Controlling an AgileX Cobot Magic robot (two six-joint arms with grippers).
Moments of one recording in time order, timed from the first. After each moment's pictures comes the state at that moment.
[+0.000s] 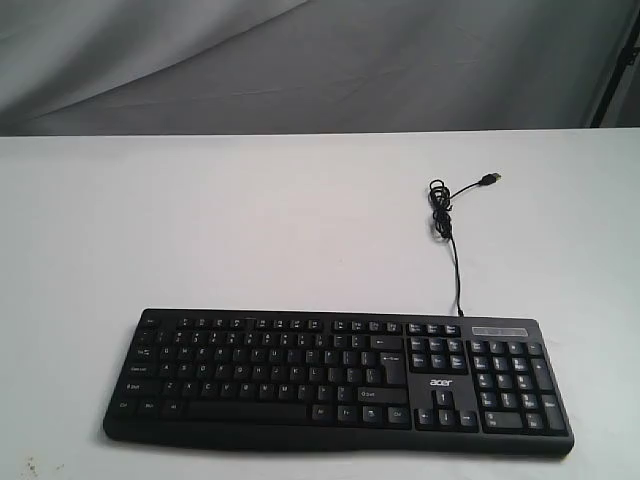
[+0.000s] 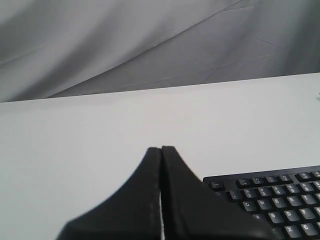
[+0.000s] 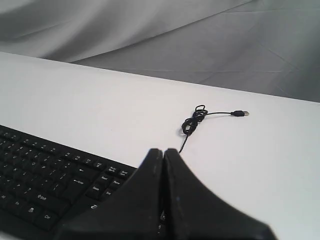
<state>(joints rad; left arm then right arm) -0.18 0.00 0.00 0.04 0.26 -0.02 0.37 0.01 0.00 -0.08 0.26 0.06</state>
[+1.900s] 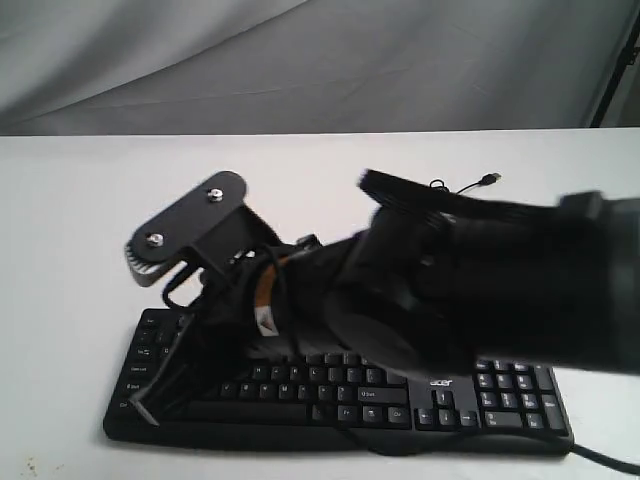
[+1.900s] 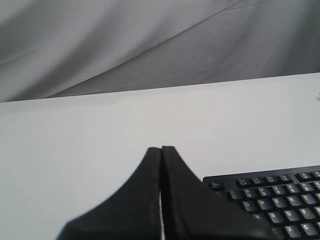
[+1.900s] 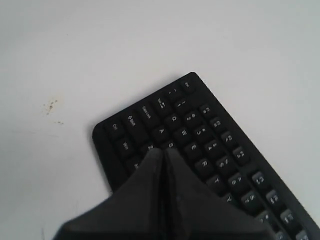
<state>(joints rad) -0.18 0.00 0.00 0.04 0.26 -0.02 1.02 1.70 -1.04 -0.12 0.21 0.17</state>
